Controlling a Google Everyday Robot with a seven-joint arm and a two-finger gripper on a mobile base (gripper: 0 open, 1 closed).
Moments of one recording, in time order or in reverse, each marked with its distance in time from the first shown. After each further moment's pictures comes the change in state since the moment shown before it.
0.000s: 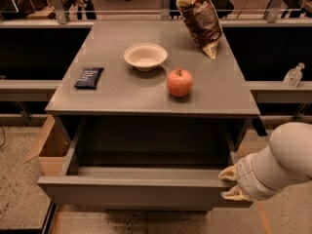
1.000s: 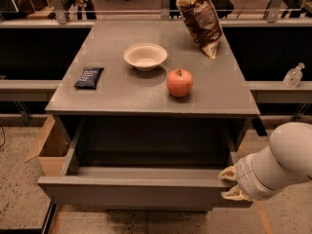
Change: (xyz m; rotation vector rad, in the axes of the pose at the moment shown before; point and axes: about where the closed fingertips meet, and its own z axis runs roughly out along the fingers) arm 0.000 0.000 -0.001 0.000 0.000 0.000
